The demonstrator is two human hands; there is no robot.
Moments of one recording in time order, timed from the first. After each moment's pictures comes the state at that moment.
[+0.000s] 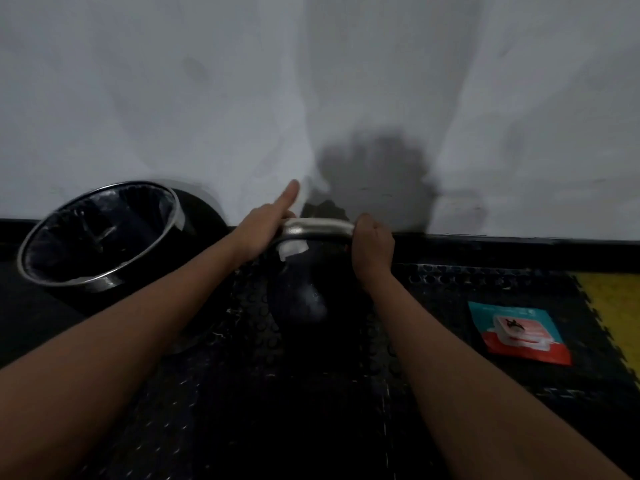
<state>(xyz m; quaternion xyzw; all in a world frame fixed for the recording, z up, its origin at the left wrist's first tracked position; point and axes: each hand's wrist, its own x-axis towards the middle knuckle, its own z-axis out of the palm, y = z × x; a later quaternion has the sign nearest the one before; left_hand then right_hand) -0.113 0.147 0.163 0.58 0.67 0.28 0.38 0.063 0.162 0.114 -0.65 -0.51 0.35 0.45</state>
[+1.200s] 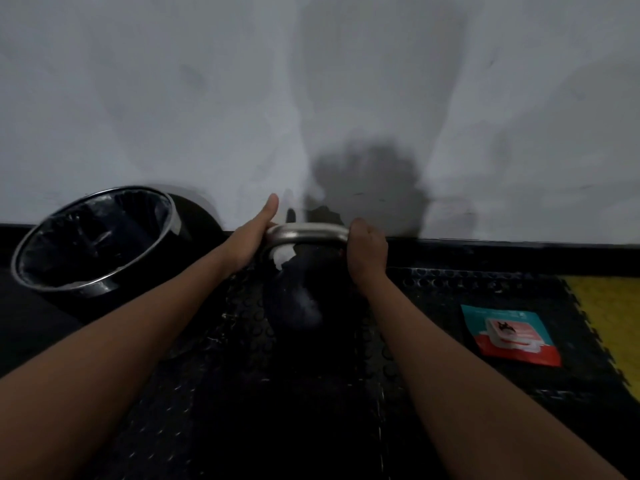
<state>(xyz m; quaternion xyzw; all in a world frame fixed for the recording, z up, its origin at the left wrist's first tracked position) -0.134 0.149 0.145 0.50 0.64 0.27 0.51 0.063 0.154 0.123 -0.64 -0.48 0.38 0.47</state>
